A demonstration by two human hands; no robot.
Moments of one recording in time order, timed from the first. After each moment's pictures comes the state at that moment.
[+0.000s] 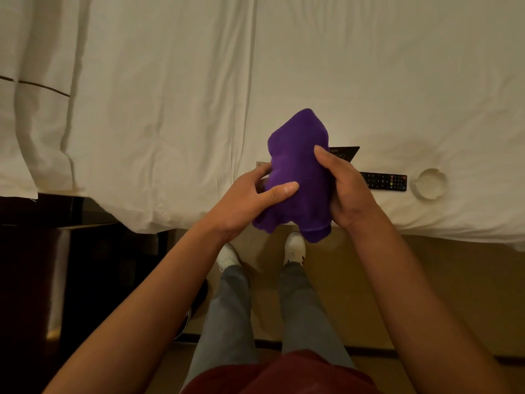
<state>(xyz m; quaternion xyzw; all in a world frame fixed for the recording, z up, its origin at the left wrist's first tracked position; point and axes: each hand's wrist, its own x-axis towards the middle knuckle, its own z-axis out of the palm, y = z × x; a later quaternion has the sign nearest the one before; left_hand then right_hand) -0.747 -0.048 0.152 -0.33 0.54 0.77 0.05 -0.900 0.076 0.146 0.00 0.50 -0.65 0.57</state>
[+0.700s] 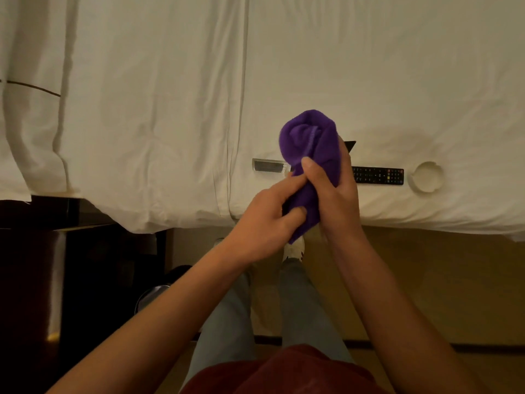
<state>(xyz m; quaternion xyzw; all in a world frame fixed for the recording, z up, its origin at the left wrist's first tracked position) -0.753 -0.005 0.188 -0.25 0.69 0.68 0.01 -0.860 0.081 0.155 -0.03 0.69 -0.63 0.34</state>
